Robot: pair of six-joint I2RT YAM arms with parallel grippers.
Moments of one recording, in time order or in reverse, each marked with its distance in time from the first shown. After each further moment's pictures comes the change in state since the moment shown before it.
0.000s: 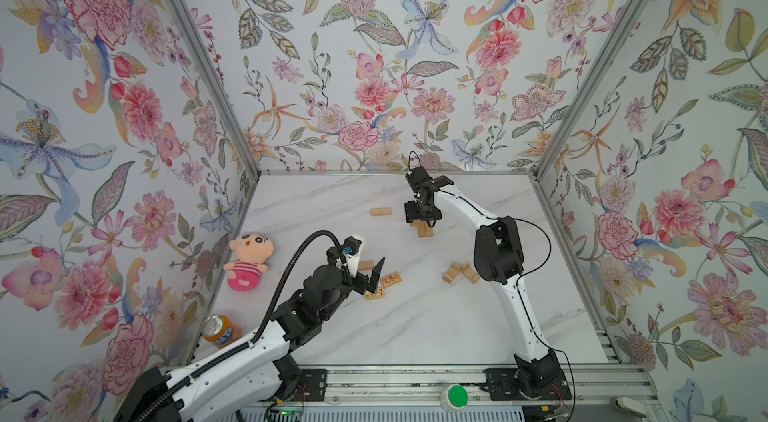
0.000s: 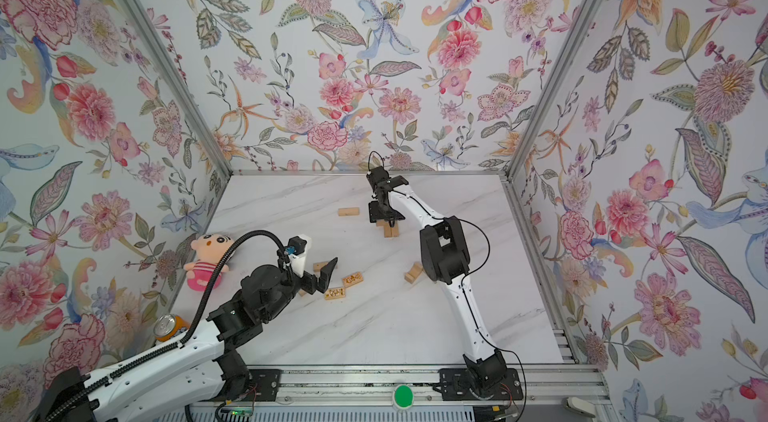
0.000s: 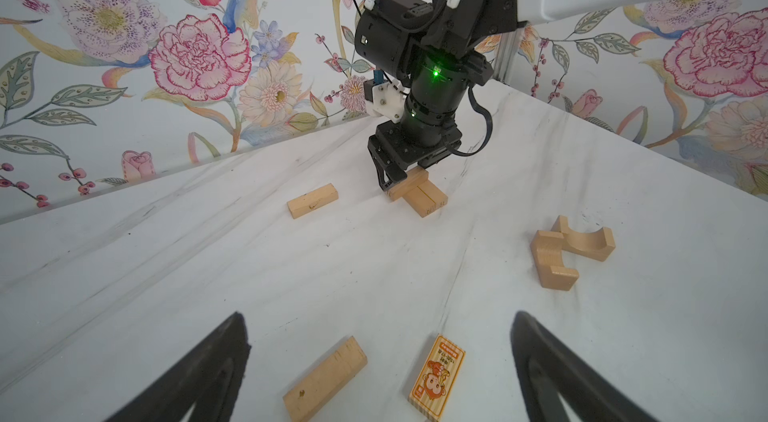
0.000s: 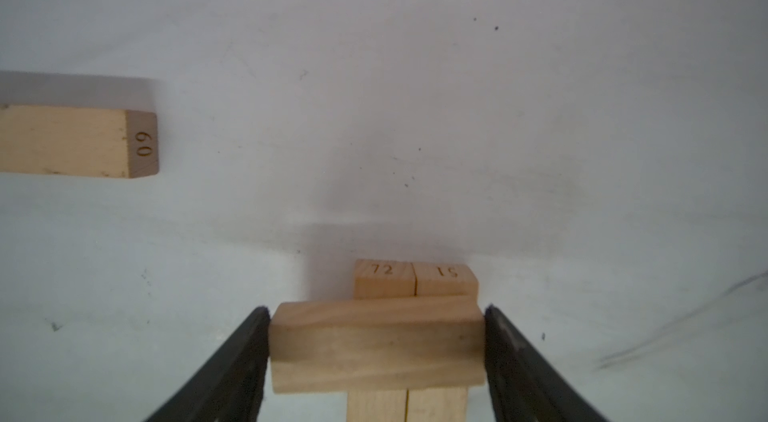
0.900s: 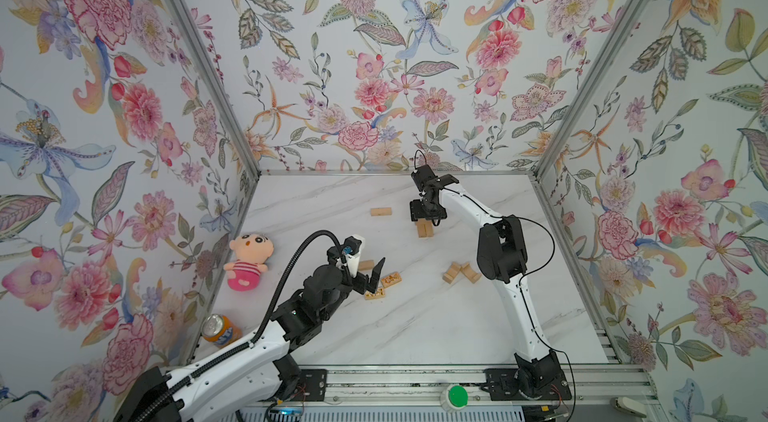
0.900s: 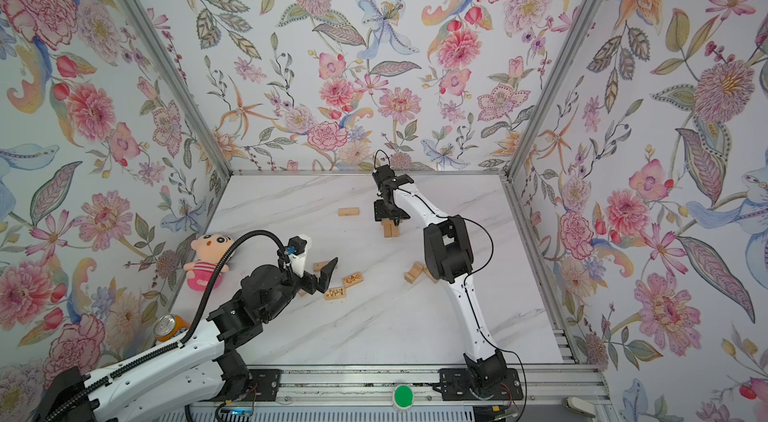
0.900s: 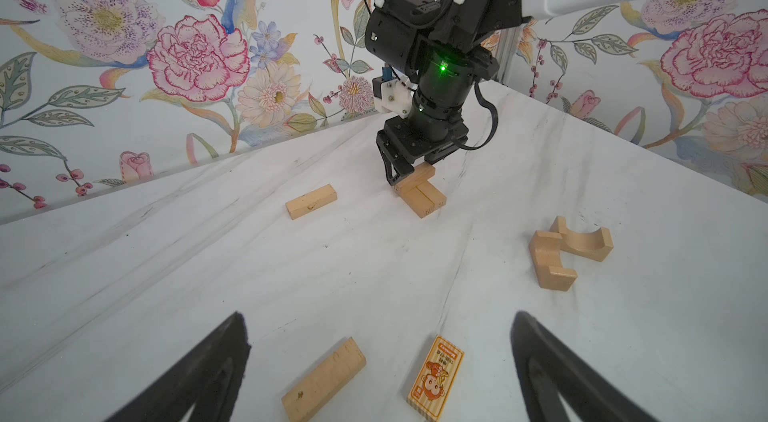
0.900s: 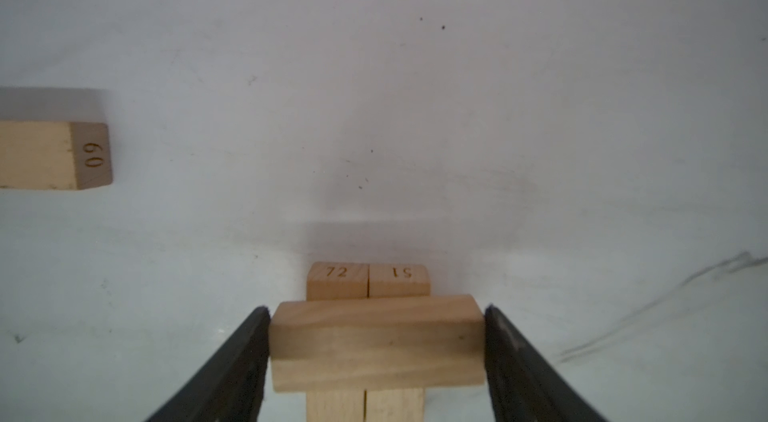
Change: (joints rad) left arm 0.000 0.002 0.000 0.003 0.004 0.000; right arm -0.029 -0.012 -0.017 -0.006 -0.001 -0.002
